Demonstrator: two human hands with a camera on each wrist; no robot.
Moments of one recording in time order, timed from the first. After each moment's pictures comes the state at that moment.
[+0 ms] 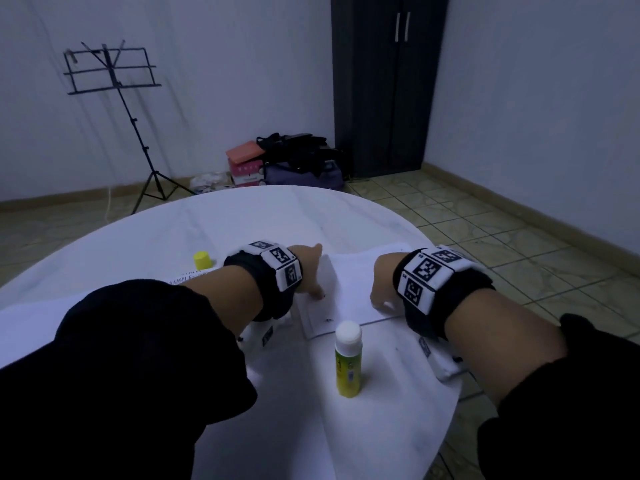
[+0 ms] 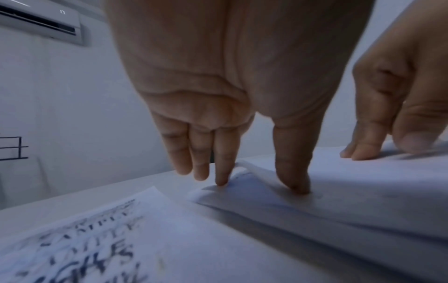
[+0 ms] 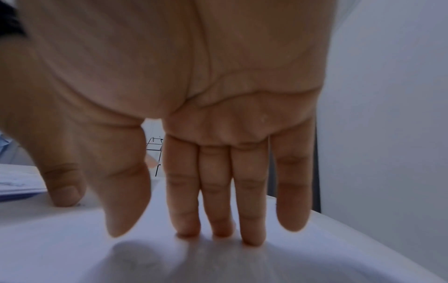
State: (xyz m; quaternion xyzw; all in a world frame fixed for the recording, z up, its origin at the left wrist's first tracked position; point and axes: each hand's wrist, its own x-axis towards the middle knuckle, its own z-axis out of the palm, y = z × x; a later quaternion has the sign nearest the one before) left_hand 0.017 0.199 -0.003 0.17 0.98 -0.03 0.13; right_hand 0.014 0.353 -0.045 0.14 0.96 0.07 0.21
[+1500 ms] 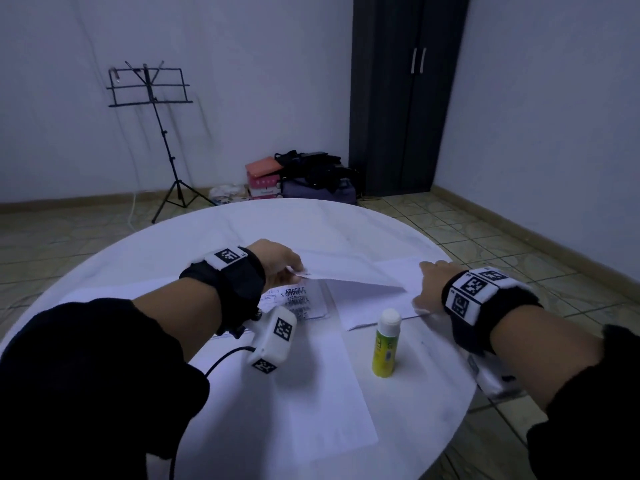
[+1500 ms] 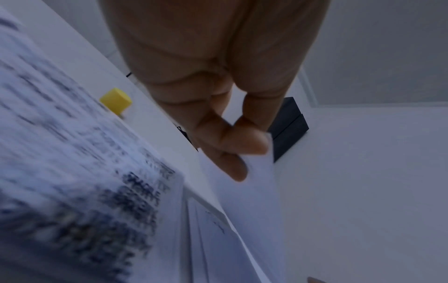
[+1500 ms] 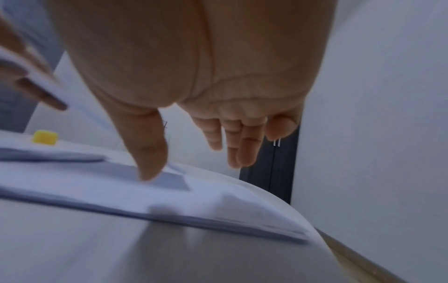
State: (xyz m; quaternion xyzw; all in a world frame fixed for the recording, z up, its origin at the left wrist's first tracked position) left_hand 0.067 0.100 0.029 -0.07 0.75 0.64 0.12; right_hand 0.101 0.352 -0.003 0.14 0.98 0.06 0.09
